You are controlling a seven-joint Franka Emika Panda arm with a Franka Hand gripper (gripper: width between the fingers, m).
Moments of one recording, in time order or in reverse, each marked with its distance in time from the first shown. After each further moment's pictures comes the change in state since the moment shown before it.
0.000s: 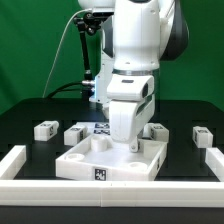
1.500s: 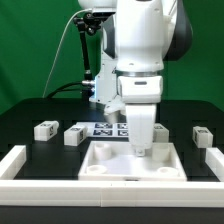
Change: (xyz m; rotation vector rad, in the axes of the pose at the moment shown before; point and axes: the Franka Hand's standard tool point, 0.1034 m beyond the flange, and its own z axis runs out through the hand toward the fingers) arm 0.017 0.021 -0.001 0.000 0.013 -0.281
